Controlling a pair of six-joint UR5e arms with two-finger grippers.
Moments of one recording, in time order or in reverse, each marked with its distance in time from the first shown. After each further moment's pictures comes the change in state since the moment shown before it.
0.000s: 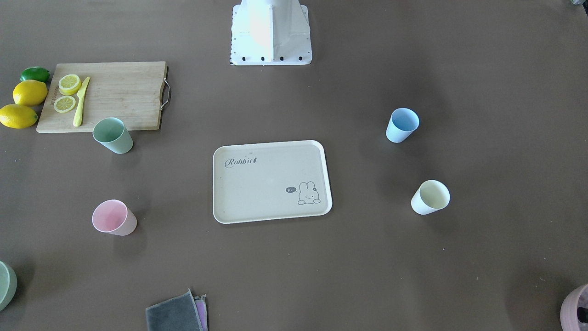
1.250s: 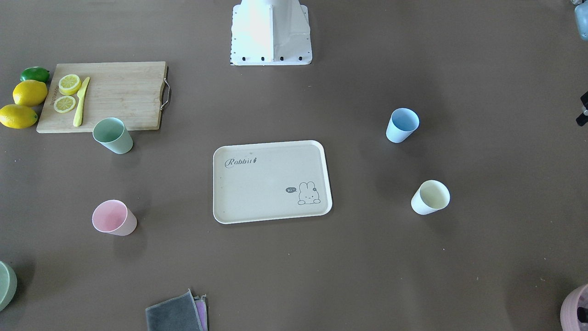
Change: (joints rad) left arm 0.114 -0.112 -0.008 -0.140 -0.116 -0.022; right arm -0.052 0.028 0.086 0.038 0.008 0.119
